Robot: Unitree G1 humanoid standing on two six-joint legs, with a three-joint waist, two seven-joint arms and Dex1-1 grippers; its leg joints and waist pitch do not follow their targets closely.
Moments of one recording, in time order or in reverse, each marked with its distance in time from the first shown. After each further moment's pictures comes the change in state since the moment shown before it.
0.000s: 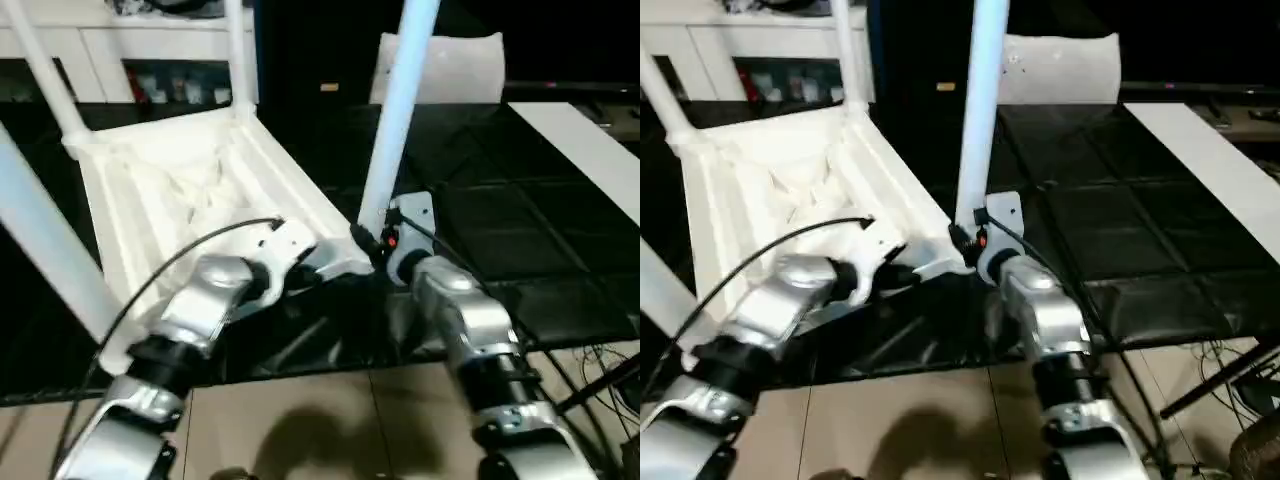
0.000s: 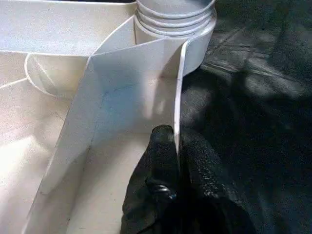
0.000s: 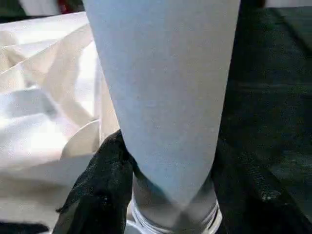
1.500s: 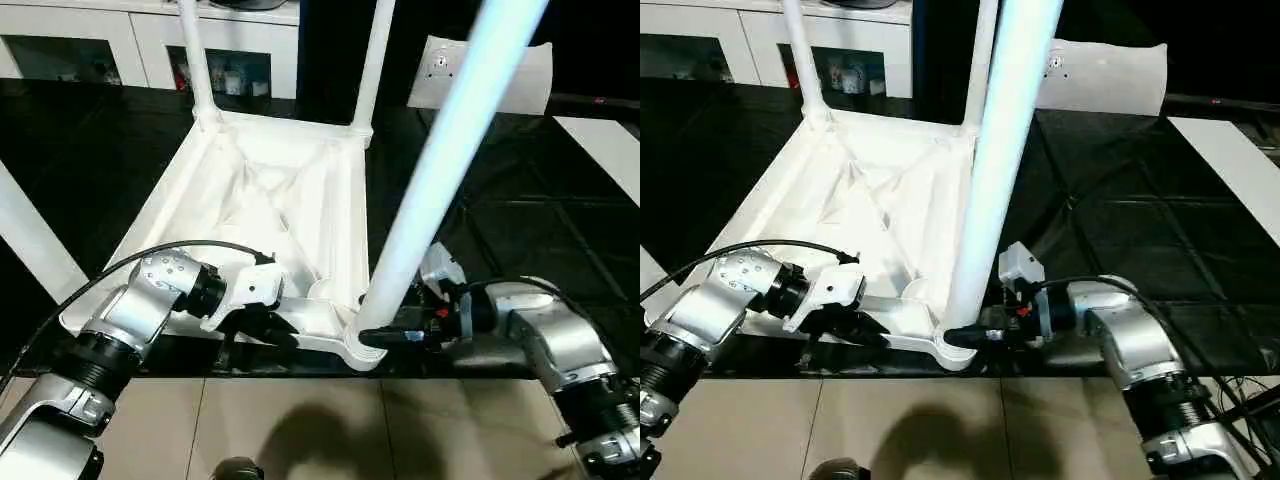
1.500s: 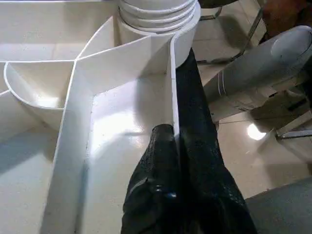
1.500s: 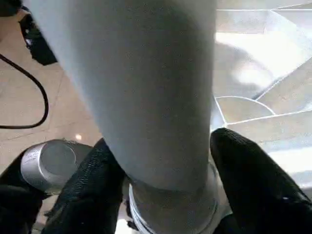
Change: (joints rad) left arm 0.030 0.322 -0.137 0.009 -0.088 -0.458 -0.716; right arm 0.119 -0.484 0.238 -0.138 0.196 -0.095 1.143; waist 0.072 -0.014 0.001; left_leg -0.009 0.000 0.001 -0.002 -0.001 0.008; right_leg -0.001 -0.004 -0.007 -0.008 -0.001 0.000
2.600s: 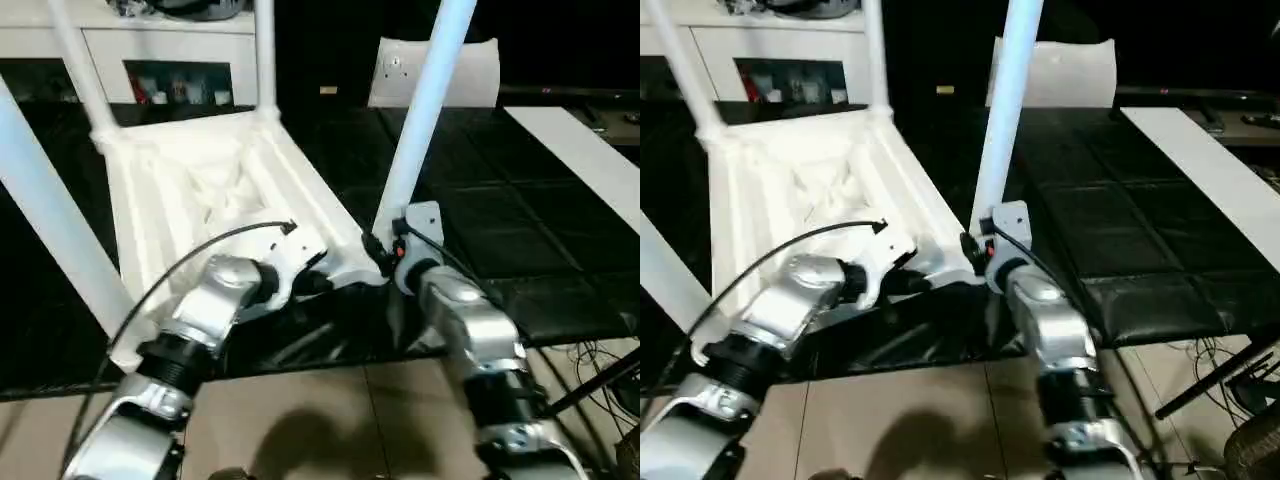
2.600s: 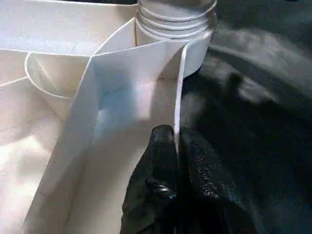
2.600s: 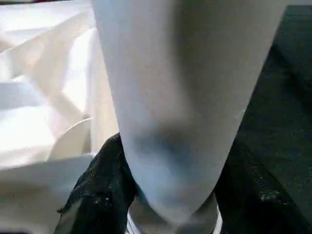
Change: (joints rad) left arm -0.034 -0.367 0.145 0.010 0.109 0.457 0.683; right arm -0.084 0.499 -0.253 0.077 -0.265 0.148 -1.198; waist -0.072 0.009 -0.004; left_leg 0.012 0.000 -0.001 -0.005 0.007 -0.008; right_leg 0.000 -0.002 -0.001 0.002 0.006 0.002
